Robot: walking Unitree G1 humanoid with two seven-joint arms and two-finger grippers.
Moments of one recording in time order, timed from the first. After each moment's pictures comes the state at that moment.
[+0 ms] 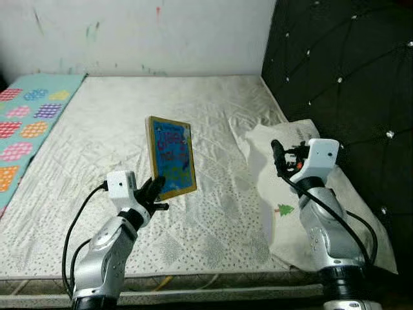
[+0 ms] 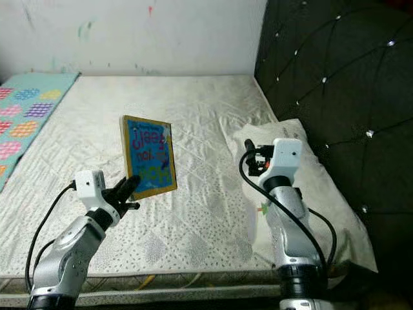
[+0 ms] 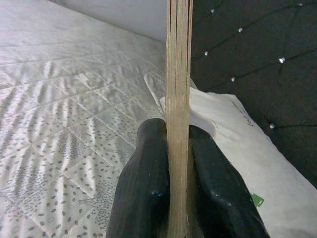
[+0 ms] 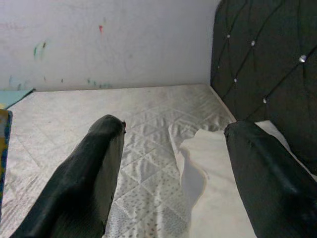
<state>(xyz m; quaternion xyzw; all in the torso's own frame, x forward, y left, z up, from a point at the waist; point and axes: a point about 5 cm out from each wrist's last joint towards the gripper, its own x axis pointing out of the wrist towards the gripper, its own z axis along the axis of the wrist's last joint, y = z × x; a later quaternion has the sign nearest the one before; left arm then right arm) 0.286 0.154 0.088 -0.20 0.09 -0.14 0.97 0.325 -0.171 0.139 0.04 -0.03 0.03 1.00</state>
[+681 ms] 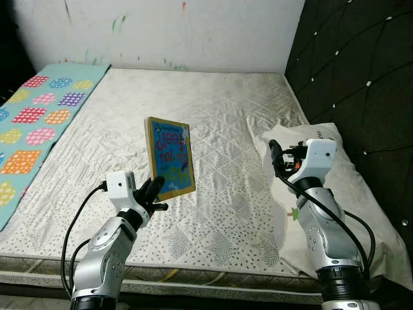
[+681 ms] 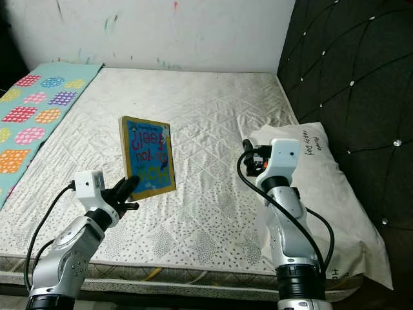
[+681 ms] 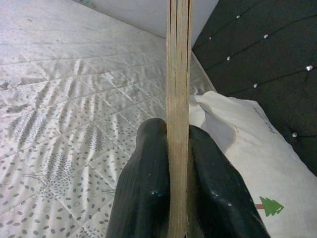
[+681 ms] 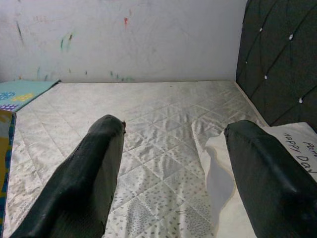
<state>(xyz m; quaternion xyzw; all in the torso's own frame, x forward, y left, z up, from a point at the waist) 0.285 0.156 0.087 -0.20 0.09 -0.14 0.97 0.325 -0.169 0.139 0.04 -0.03 0.03 1.00</state>
